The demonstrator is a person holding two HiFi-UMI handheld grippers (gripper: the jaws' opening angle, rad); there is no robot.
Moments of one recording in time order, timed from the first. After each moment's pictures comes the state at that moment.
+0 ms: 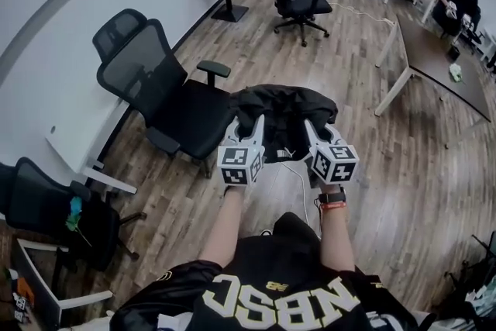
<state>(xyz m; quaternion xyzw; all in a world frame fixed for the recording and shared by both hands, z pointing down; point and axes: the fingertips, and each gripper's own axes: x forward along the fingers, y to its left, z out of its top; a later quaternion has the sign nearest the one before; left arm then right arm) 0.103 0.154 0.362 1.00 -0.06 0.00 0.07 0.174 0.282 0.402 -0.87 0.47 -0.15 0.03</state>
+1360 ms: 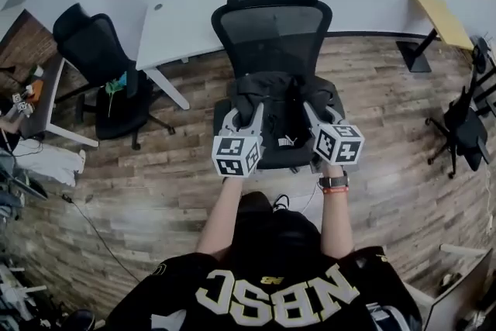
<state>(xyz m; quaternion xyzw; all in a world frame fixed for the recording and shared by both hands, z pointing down) 0.106 -0.265 0.398 0.84 -0.53 -0.01 0.11 0.250 -0.272 0.433 -0.51 0.83 -0.24 -0.07</state>
